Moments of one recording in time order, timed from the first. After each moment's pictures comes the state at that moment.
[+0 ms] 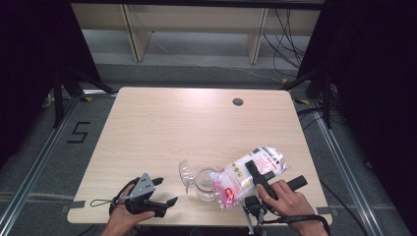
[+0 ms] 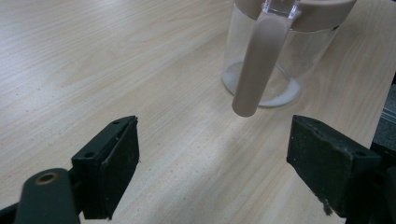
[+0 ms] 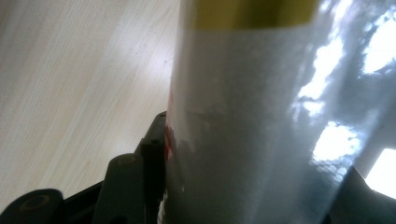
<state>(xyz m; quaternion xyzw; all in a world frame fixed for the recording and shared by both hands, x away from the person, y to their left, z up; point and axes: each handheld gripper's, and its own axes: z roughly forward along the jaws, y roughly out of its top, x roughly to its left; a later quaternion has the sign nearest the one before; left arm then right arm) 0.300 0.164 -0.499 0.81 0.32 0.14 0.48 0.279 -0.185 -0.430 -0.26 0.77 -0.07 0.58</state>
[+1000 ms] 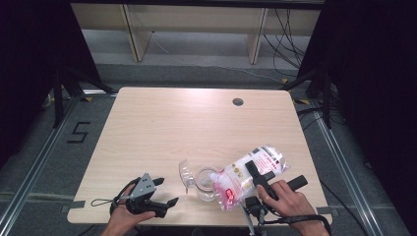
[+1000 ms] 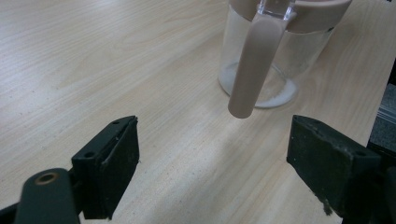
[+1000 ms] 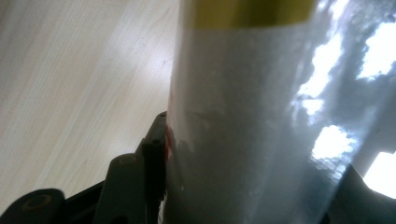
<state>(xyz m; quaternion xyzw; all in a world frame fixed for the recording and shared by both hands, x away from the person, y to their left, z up) 0.299 0.162 -0.499 0.81 0.32 0.13 0.48 0.279 -0.184 -0.429 -0.27 0.76 -0.07 0.58</state>
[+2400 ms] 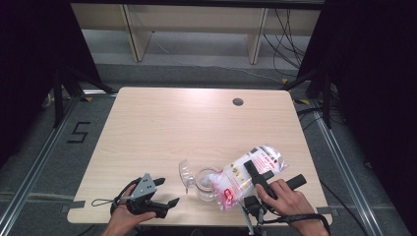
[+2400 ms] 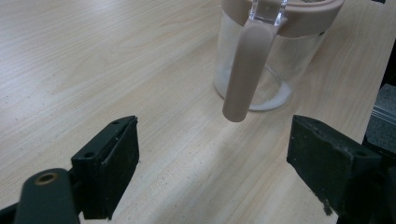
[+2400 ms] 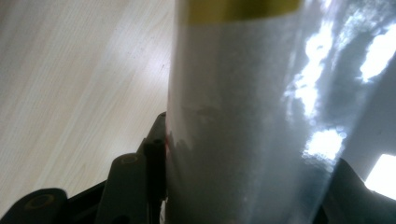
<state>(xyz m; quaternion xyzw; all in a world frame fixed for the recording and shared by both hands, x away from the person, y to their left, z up) 0.299 0.161 -0.497 0.81 0.30 0.14 0.48 0.279 -0.182 -0.427 -0.27 0.77 -0.07 0.58</state>
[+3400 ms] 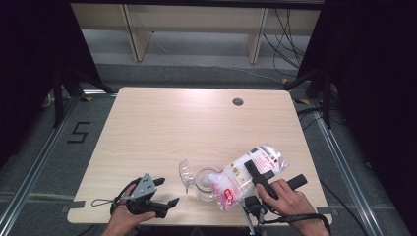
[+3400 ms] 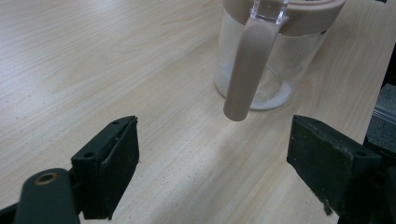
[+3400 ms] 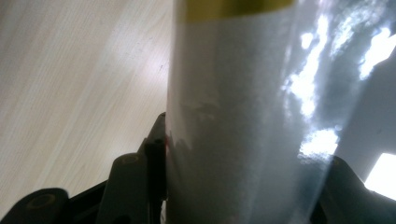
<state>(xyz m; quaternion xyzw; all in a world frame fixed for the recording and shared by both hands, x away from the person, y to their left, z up) 0.299 0.161 -0.497 0.81 0.31 0.14 0.47 0.278 -0.183 -0.425 -0.26 0.77 -0.06 0.58</state>
